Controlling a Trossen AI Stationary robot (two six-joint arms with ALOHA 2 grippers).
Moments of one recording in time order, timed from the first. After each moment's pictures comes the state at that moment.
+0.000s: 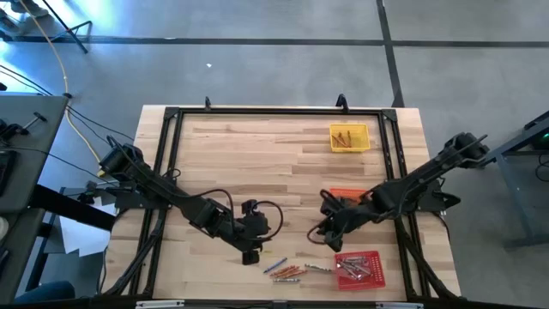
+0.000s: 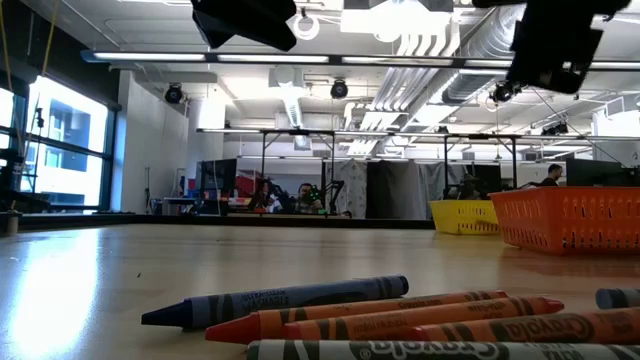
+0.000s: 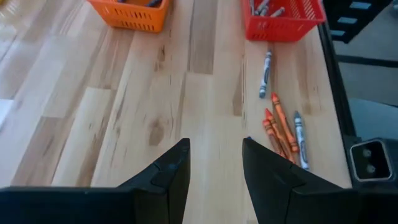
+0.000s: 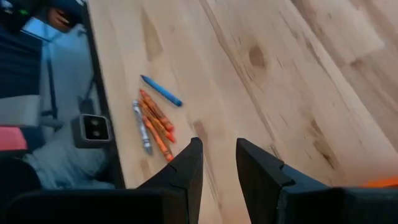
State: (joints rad) left arm -0.51 1.68 1.22 -0.37 -0.37 -0.46; right arm 0.51 1.34 0.90 -0.41 0.14 0.95
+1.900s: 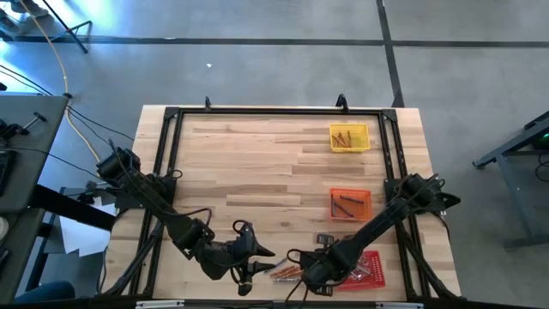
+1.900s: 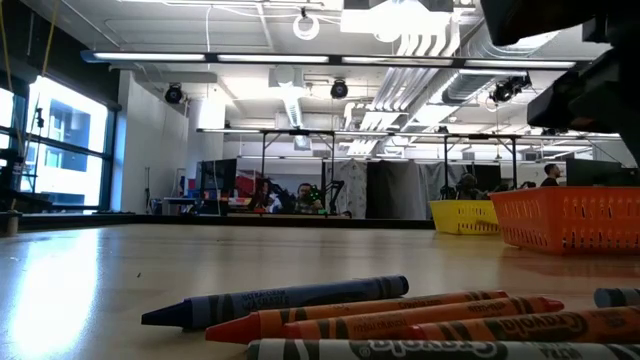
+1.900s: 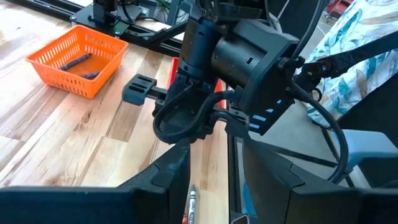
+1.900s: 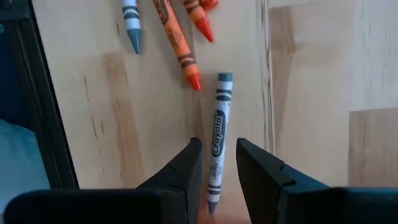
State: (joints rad) left arm -0.71 1.69 1.22 0.02 -0.58 -0.63; right arm 0.68 2.03 1.45 -0.79 0.02 0.79
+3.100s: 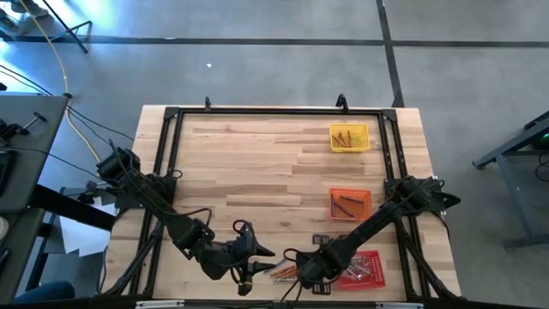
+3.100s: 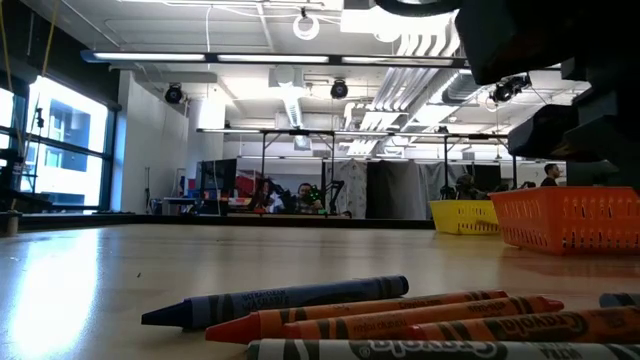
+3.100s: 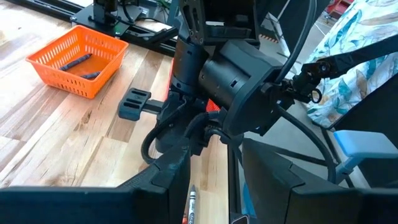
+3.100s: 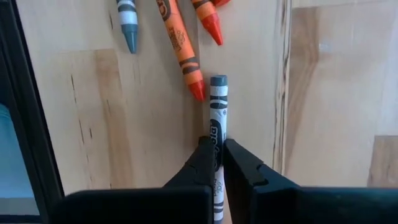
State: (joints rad) left arm -0.71 1.69 1.22 0.02 -0.58 -0.63; right arm 0.65 2.08 1.46 -0.76 -0.04 0.71
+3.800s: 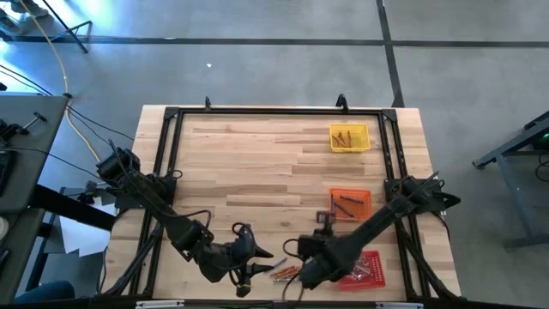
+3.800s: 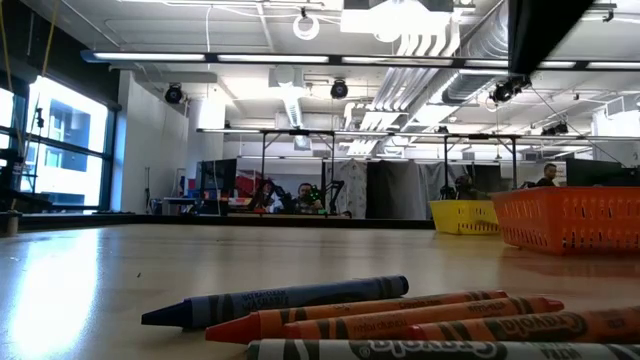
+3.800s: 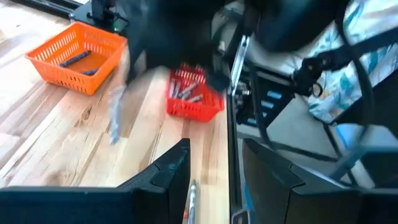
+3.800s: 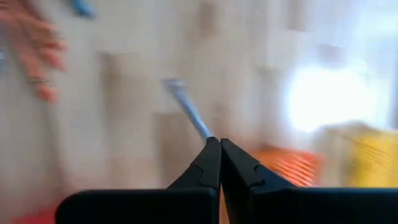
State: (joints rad) left arm -0.72 1.69 1.22 0.00 -0.59 -0.63; right arm 0.65 2.08 1.89 -1.48 0.39 0.68
